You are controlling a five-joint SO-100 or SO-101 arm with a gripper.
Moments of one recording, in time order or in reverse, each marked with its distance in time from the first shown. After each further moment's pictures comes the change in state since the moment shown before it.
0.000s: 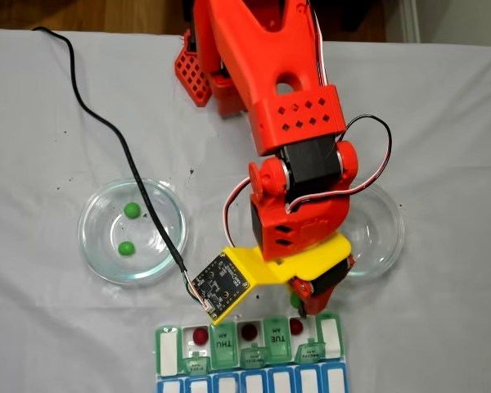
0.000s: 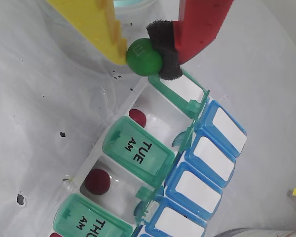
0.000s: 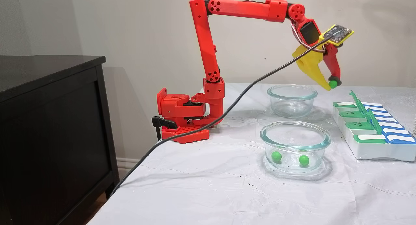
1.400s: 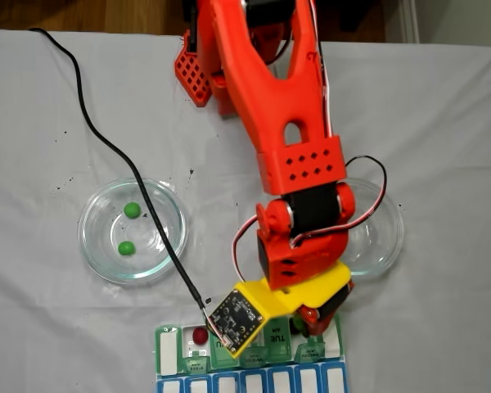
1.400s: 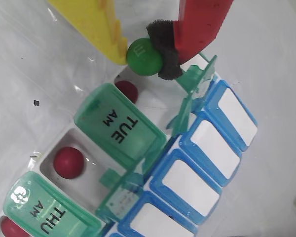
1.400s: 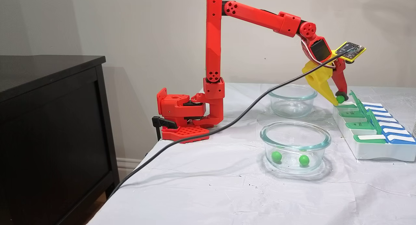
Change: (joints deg) arm 0.0 -12.1 -2.3 -12.2 -4.6
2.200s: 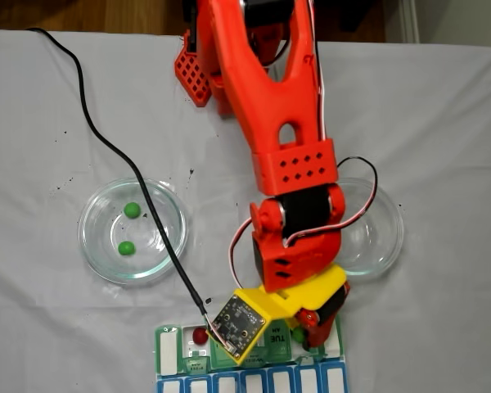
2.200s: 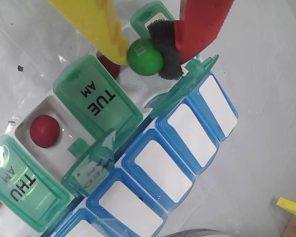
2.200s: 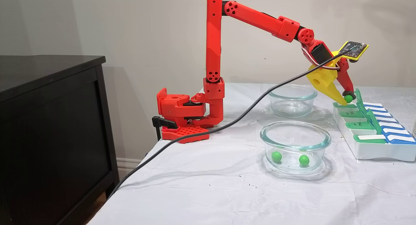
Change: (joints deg) arm 0.9 -0.1 4.3 -9.2 -5.0
